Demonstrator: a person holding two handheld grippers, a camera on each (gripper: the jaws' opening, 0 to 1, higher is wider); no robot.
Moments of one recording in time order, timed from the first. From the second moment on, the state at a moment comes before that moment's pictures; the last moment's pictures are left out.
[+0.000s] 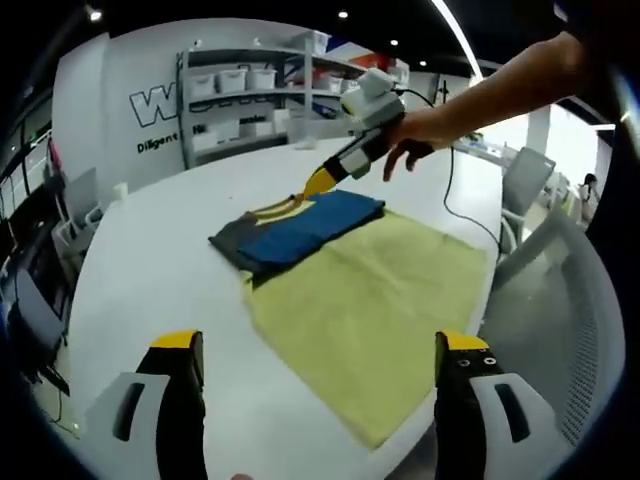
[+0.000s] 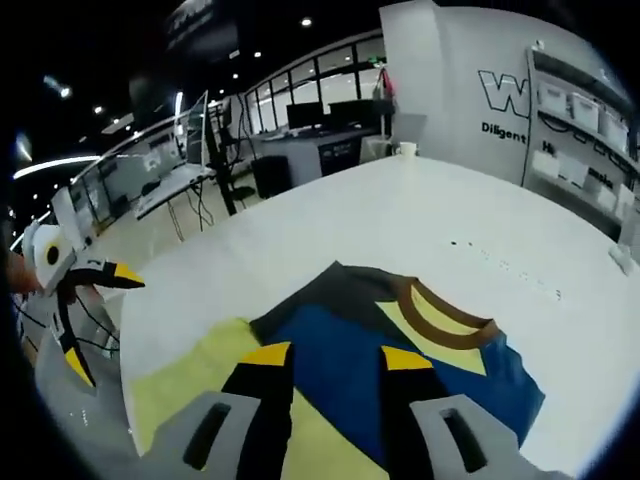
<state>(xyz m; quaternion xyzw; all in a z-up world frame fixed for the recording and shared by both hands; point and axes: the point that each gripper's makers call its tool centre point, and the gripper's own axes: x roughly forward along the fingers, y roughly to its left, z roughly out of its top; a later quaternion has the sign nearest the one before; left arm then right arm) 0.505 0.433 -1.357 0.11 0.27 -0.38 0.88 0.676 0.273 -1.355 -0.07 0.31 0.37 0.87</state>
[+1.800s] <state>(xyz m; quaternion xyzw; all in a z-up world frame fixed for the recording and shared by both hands) 0.511 0.401 -1.373 0.14 0.27 -0.46 0.83 0.592 0.184 -1.318 -0.11 0.24 0.36 0.90</state>
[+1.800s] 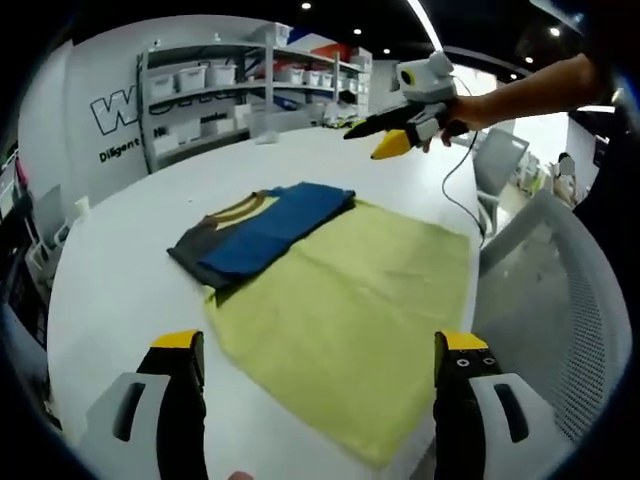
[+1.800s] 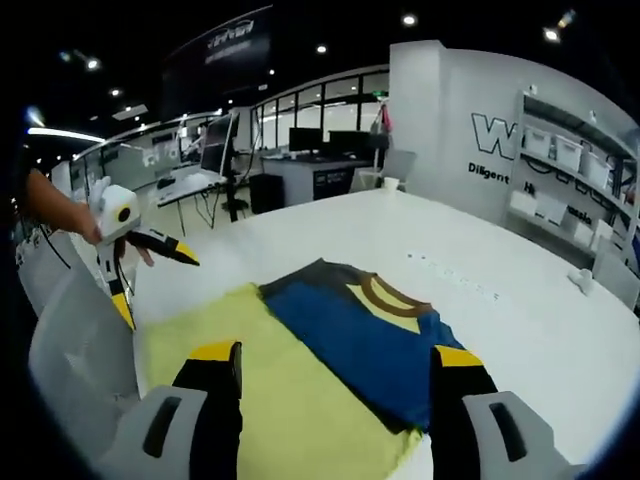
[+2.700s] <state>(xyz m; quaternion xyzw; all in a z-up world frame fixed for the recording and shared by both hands) 0.481 0.395 -1.392 0.18 0.29 -0.50 0.79 0.531 0.156 -1.341 -0.10 0.25 0.35 0.90</state>
